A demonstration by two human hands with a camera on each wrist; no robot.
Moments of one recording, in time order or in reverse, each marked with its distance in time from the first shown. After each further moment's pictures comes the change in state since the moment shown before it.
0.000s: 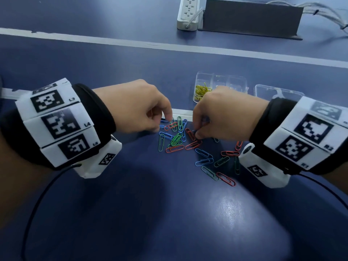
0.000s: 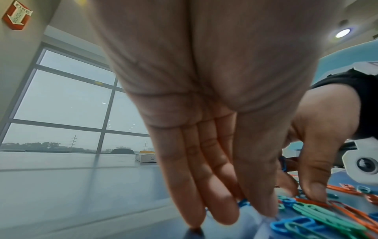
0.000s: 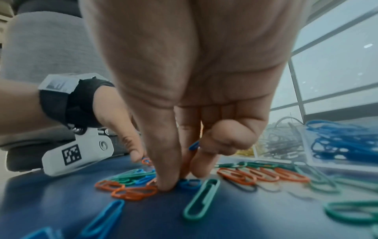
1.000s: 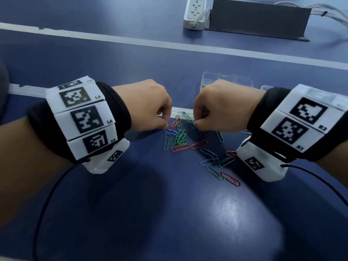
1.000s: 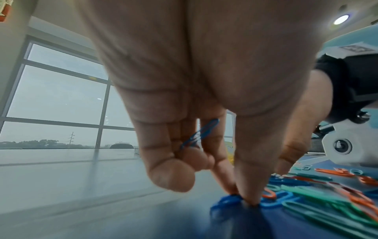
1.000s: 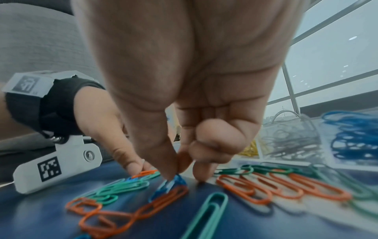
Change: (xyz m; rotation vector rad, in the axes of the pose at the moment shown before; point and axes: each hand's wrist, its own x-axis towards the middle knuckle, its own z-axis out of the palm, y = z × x) left_hand 0.008 -0.001 0.007 0.160 0.012 -0.032; right_hand 0.012 -0.007 -0.005 0.015 0.028 -0.002
